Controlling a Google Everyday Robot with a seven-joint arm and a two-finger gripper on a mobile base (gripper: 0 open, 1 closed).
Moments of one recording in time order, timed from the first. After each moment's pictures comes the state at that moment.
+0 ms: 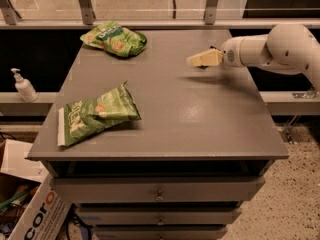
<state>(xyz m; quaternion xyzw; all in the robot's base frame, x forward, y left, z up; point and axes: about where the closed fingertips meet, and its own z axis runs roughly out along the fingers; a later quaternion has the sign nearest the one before) 0.767 -0.171 0.847 -0.27 0.80 0.20 0.50</state>
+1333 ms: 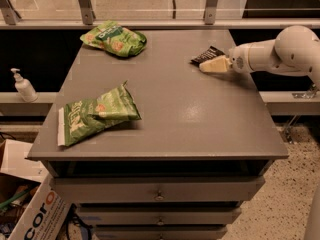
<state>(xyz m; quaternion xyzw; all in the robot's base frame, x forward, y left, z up) 0.770 -0.204 0.808 -0.29 0.82 0.19 0.46</state>
